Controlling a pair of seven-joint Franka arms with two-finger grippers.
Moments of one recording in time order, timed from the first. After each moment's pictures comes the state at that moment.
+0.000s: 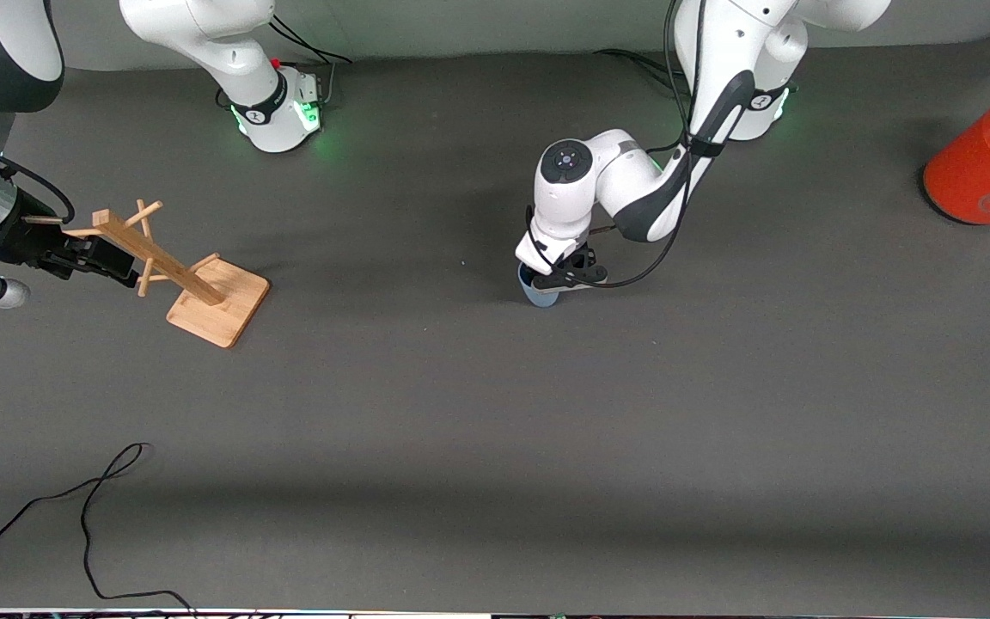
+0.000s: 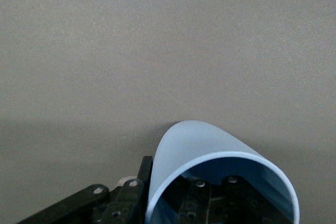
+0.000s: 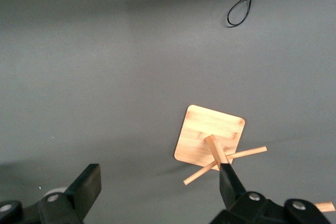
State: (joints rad) left arm -0.52 0.44 -0.28 -2.08 0.31 2.53 -1.17; right arm 0.15 -0.03 -0.13 -1.75 -0.02 1.73 0.20
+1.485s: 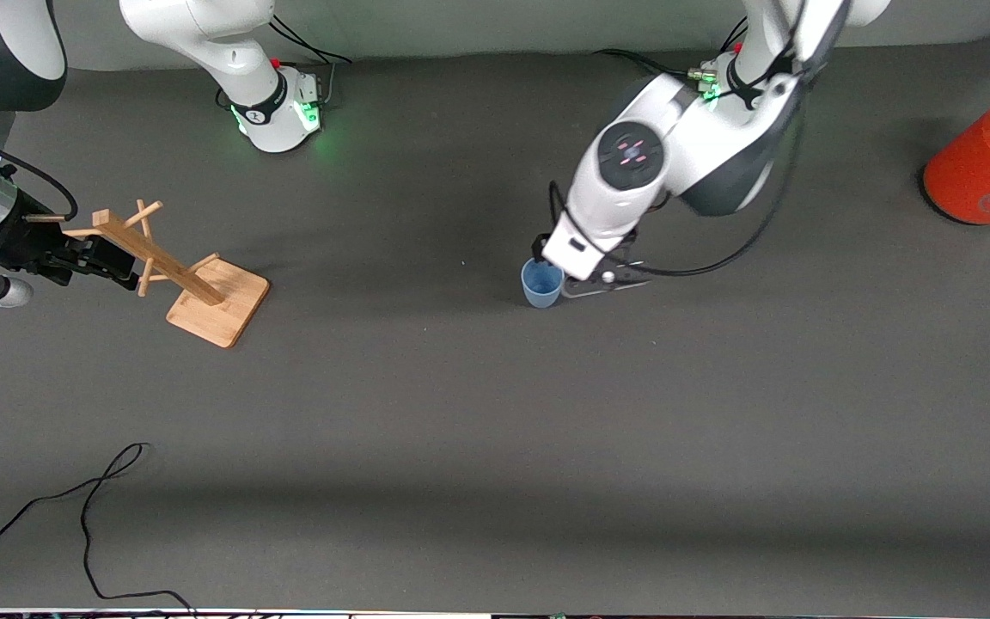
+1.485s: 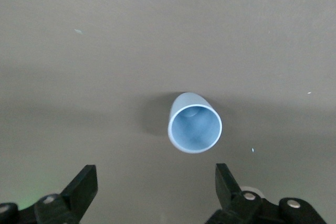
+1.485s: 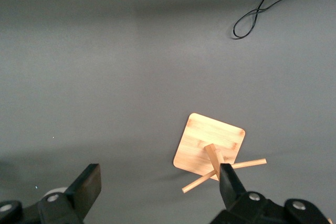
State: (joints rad) left arm -0.36 0.23 -0.29 -1.72 -0.09 1.86 -0.83; right arm 0.15 -0.04 -0.12 -1.75 -0.02 1.76 0.14
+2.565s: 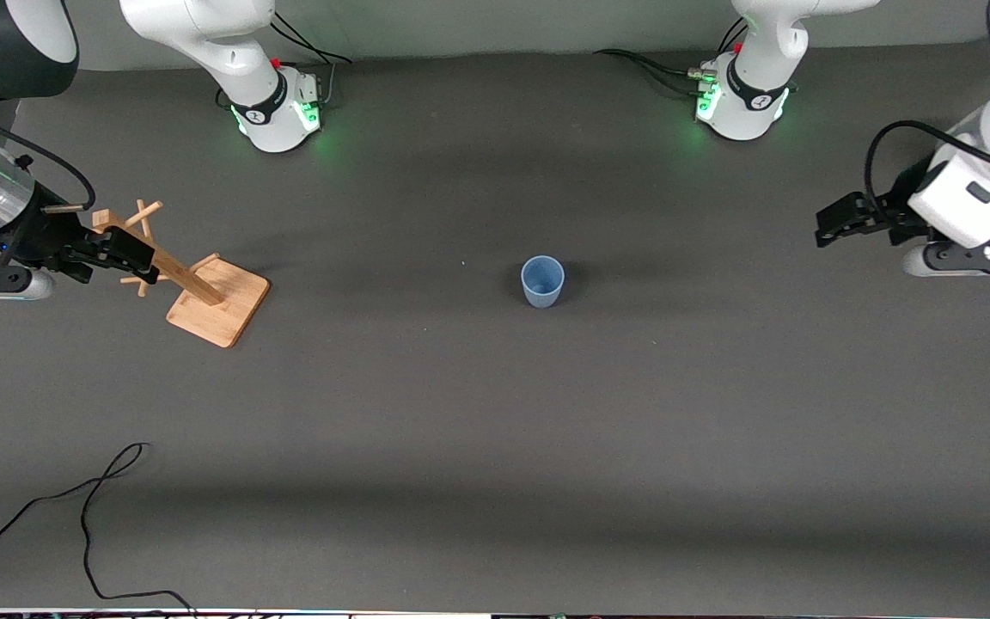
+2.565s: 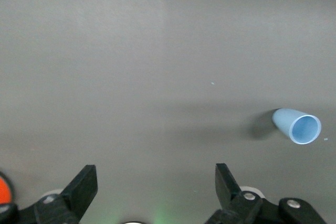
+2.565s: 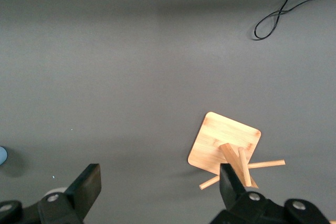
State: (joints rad) left arm 0.01 -0.01 -0.12 -1.64 -0.05 1.56 -0.11; right arm 0.08 -0.03 -0.01 -1.73 0.02 1.74 0.14
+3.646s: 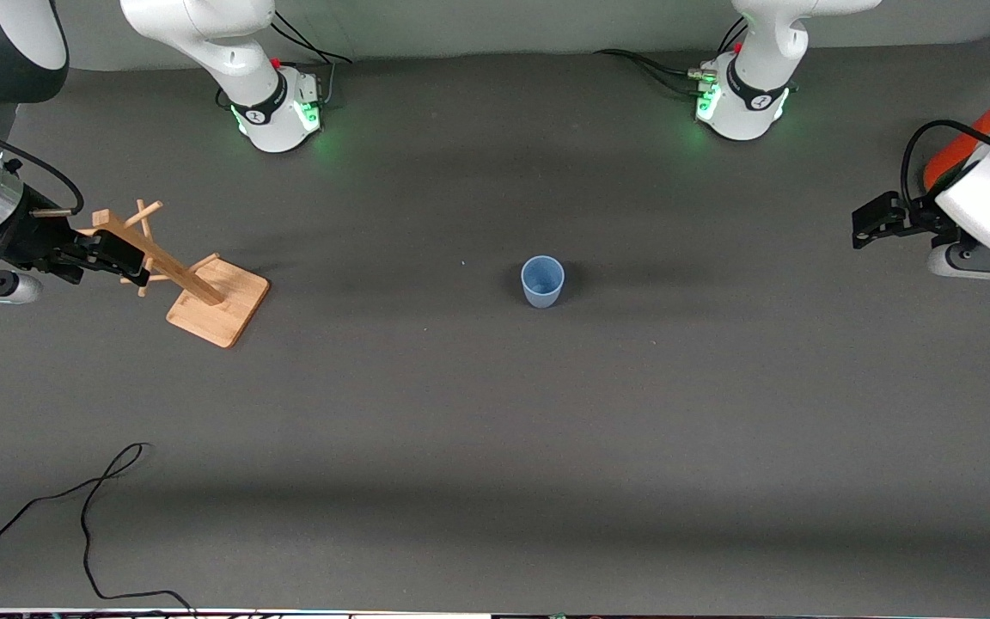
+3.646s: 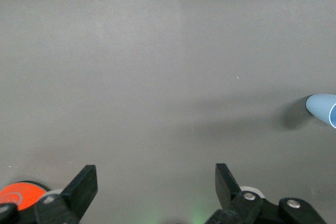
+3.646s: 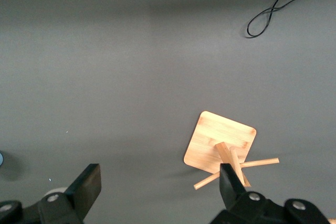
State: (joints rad) left arm -0.01 0.00 -0.07 -1.64 0.00 1.56 0.03; right arm 0.05 -0.03 0.00 -1.73 0.02 1.74 0.14
